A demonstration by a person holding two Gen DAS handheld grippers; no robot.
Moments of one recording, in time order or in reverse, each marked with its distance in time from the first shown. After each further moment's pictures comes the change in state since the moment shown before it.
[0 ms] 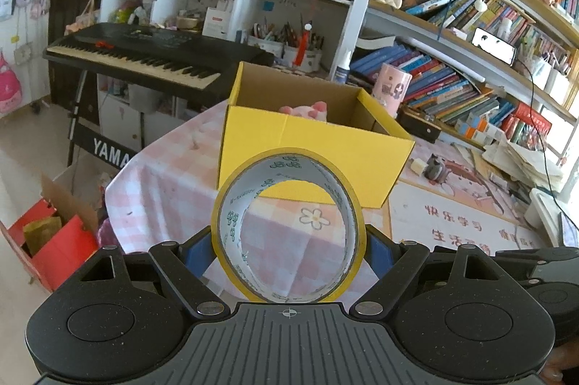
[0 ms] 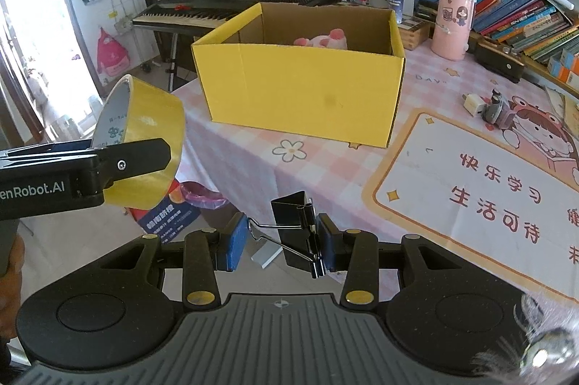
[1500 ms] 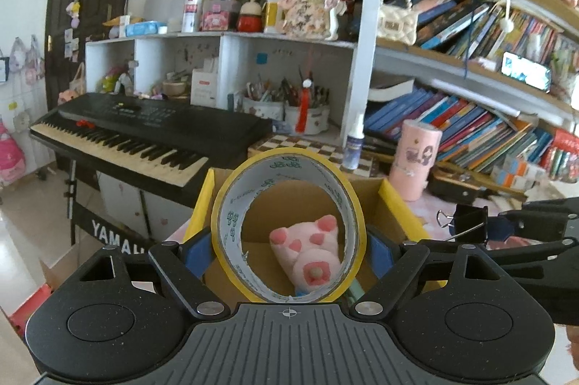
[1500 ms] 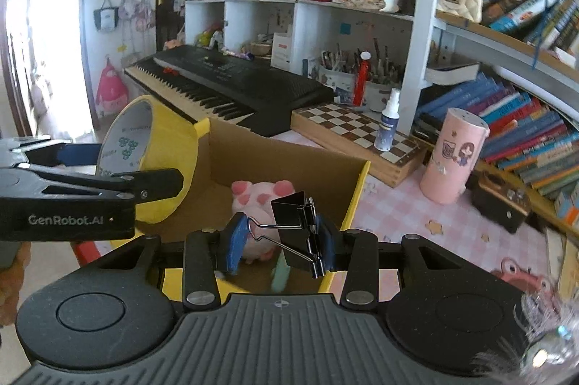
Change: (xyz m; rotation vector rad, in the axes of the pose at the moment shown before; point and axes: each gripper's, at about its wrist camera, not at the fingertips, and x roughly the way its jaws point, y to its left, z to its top) left arm 0.122 -0.039 0.114 0.106 -0.141 0.095; right arm 0.068 -0.086 0.159 -0.190 -0.212 -0.013
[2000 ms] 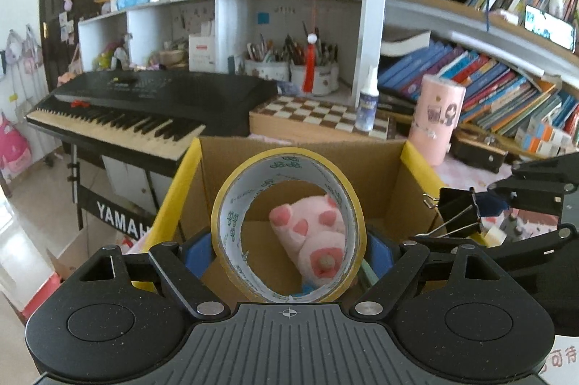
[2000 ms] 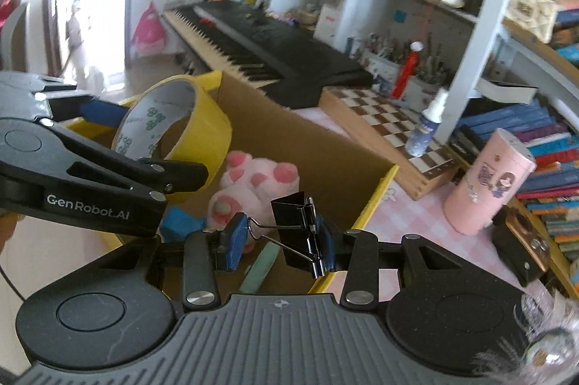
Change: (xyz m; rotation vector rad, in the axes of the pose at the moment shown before) left arm 0.055 -0.011 -0.004 0.043 0.135 0.044; right arm 0.064 -0.015 0.001 -0.224 0.106 0.100
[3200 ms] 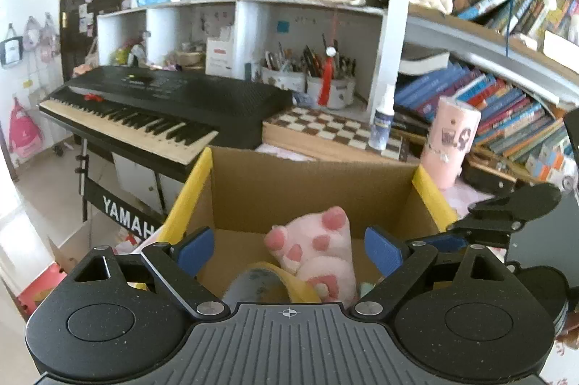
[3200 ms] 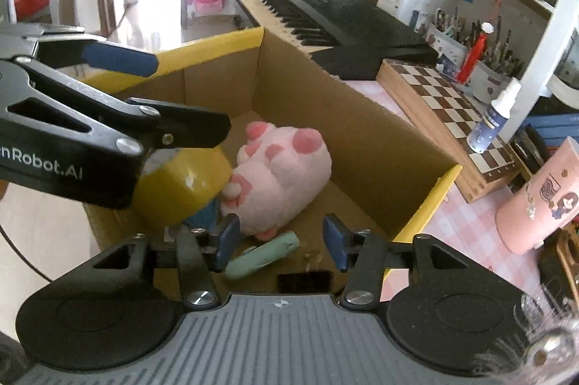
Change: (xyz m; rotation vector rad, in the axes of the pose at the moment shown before) left arm -0.002 0.002 0.011 -0.086 -0.047 0.036; right arm 0.042 -0.012 0.007 -0.083 0.101 0.182
